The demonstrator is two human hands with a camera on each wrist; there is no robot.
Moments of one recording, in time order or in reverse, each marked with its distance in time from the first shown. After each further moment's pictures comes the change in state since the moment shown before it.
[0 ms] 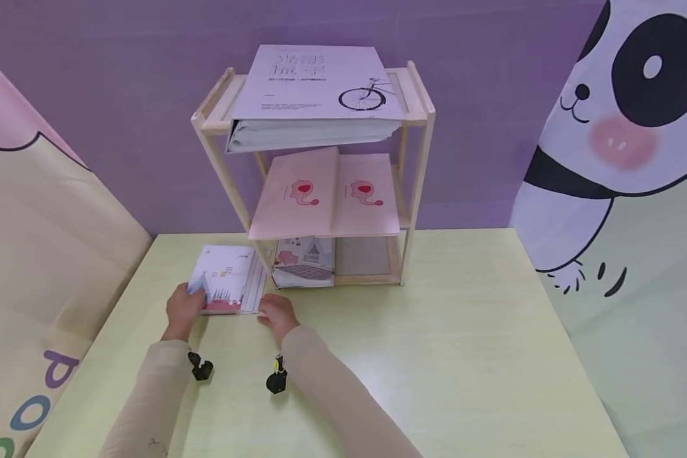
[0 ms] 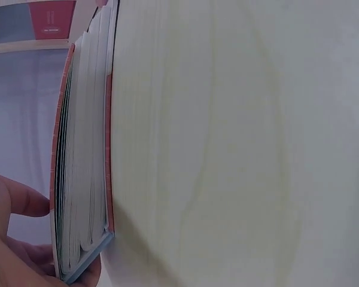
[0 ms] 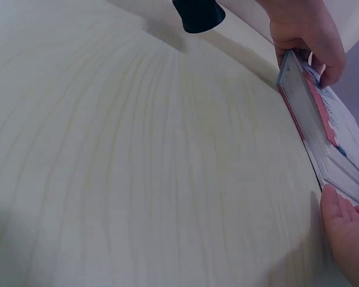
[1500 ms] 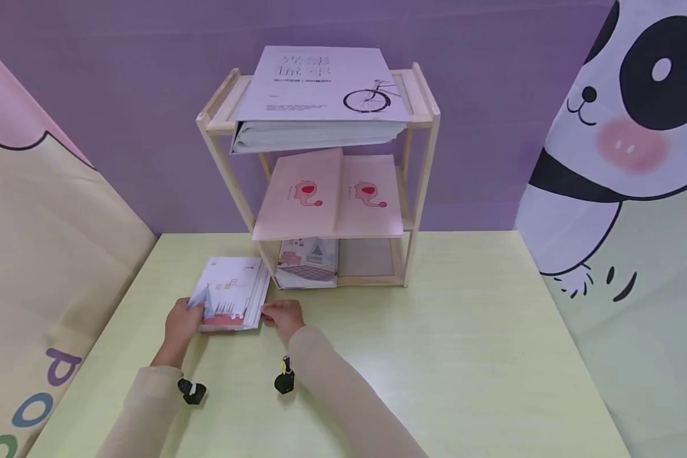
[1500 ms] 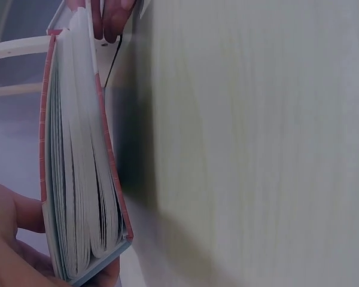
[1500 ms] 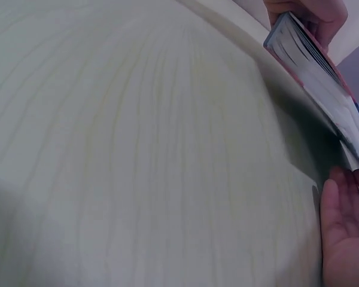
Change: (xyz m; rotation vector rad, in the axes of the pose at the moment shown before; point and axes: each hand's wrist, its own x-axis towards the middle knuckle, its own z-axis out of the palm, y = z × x) left_hand -0.046 0.004 -0.009 -0.018 -0.007 0.035; right_hand -0.011 -0.004 -0.012 -0.163 -0.003 -0.086
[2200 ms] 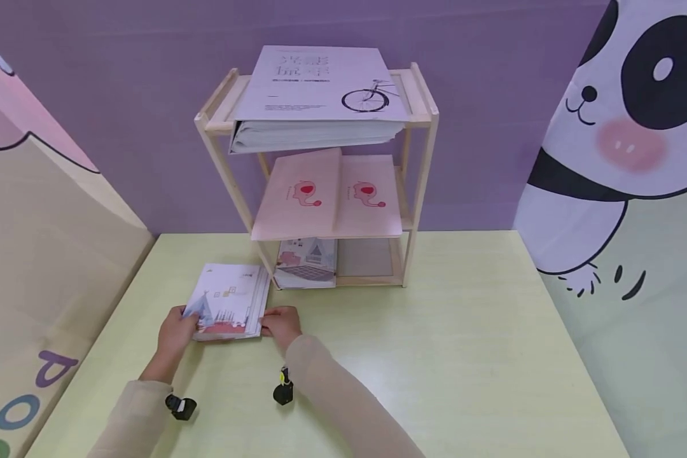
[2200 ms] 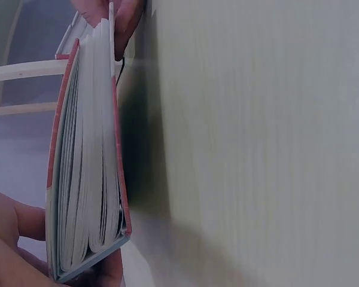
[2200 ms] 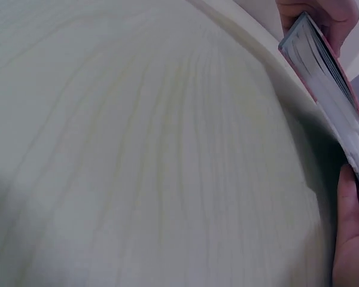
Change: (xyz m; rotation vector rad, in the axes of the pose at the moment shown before) left_hand -0.022 -0.002 -0.009 -0.047 -0.008 -0.003; right_hand 0.000 0.019 0.003 -0.035 0.008 0.010
